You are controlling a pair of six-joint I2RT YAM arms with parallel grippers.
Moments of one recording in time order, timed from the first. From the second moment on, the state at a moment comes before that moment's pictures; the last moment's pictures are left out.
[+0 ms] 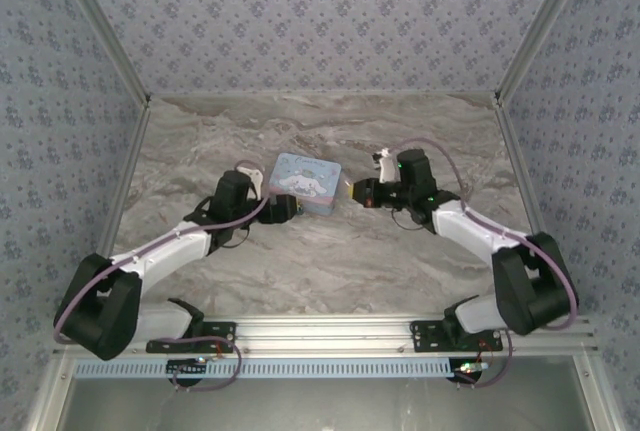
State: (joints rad) left arm -0.50 1.26 0.58 0.04 0.20 -0.48; right arm 0.42 1.43 0.77 0.06 -0.58 0.52
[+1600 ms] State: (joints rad) left arm -0.48 1.69 0.54 0.57 0.43 -0.47; right arm 0.49 1.76 0.98 0.07 -0.59 0.53
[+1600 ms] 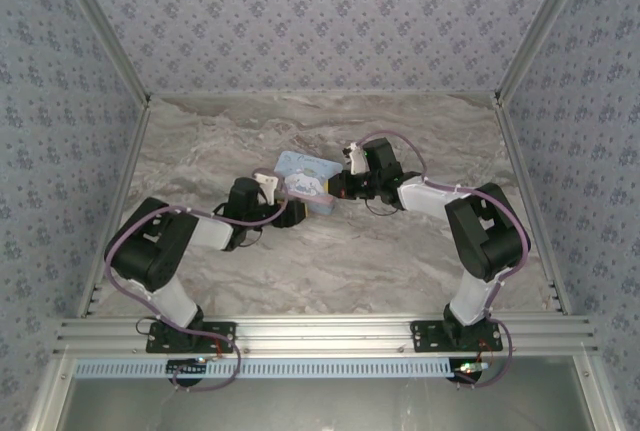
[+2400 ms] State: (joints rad) left arm -0.56 1.72 0.61 0.49 0.28 -0.42; right arm 0.50 1.76 0.98 0.07 -0.57 0.52
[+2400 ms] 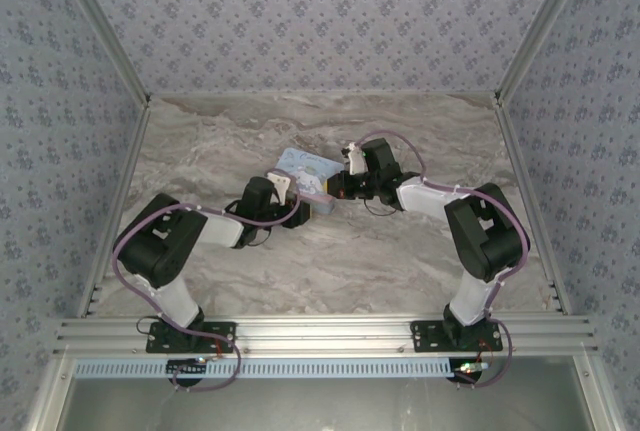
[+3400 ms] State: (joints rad) left arm -0.60 1.71 0.63 0.43 0.18 -0.45; right arm 0.52 1.60 0.86 0.07 -0.48 0.44
